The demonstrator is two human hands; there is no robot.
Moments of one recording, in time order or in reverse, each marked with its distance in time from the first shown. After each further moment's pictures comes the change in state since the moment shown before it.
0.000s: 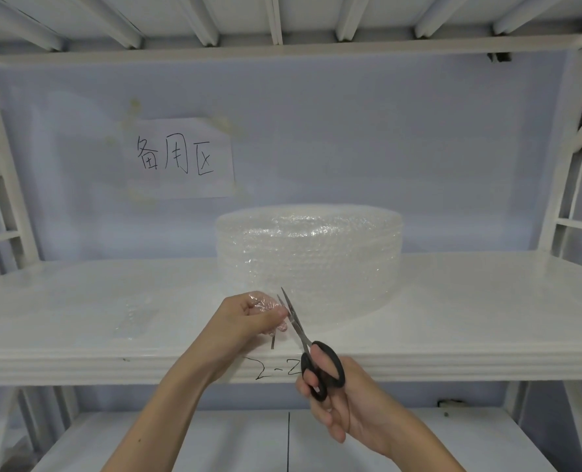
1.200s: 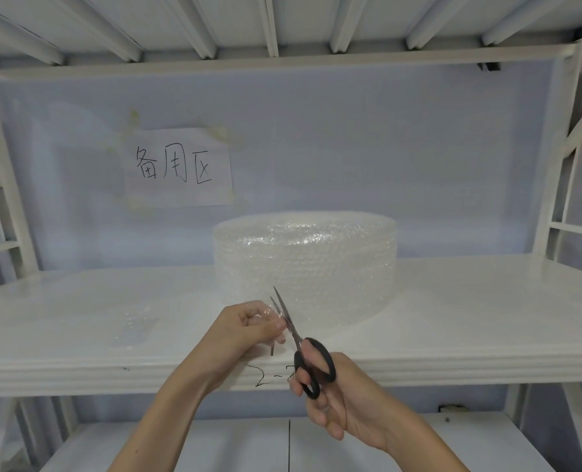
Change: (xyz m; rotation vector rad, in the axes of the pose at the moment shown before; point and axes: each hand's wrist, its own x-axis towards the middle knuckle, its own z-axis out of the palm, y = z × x) left_hand -0.007 0.003 -0.003 0.002 -0.078 -0.008; right_hand -0.003 -0.018 0.011 -0.079 0.035 0.048
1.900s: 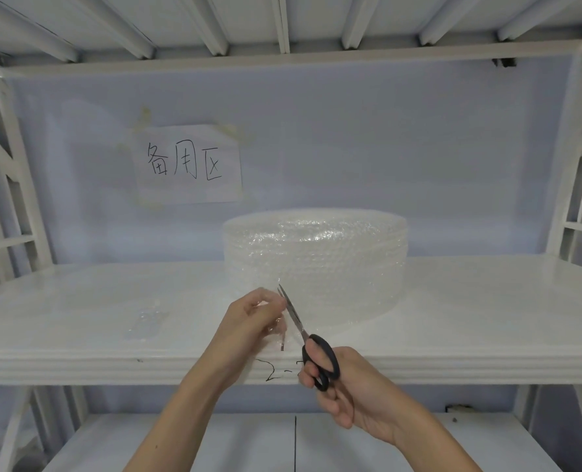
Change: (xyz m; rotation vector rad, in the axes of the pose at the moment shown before) left_hand -0.003 0.004 0.009 -0.149 0.149 0.071; right_hand 0.004 -0.002 0.003 -0.029 0.027 -0.017
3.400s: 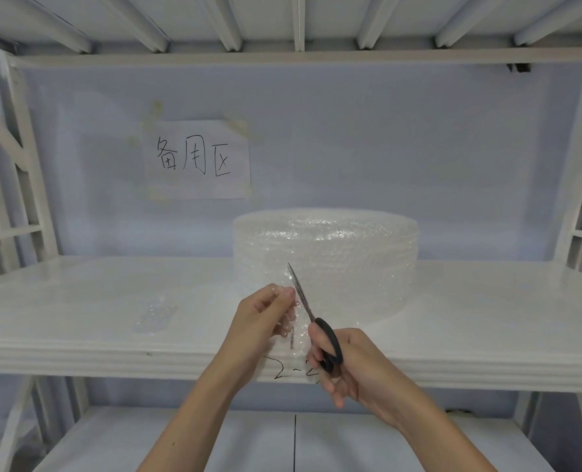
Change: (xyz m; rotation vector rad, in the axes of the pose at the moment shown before) left_hand 0.003 -0.008 0.001 -0.006 0.059 0.089; right_hand 0.010 -0.013 0.007 -0.107 0.054 -0.155
